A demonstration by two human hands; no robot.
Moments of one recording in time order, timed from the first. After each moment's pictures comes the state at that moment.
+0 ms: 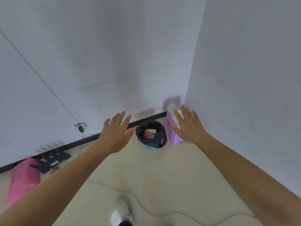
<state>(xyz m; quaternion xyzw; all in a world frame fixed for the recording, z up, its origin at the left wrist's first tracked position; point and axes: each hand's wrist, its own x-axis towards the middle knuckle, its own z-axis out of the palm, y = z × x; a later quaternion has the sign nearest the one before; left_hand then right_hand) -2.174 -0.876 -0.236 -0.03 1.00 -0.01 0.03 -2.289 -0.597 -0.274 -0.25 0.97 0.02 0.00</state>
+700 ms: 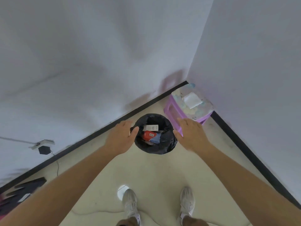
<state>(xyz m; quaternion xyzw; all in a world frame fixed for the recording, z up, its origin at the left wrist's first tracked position) -2.536 -1.019 -0.485 -0.02 0.97 0.17 0.18 -2.558 -0.747 -0.519 -0.10 0.98 -0.07 0.16</state>
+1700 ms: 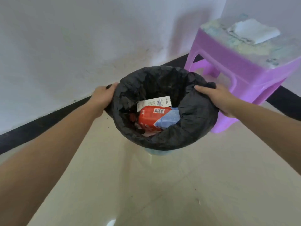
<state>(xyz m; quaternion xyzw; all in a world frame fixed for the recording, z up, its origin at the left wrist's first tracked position) -2.695 -1.087 -1.010 -0.23 0.82 0.53 0.05 -2.704 -0.734 -1.005 0.12 0.81 -0.55 0.17</state>
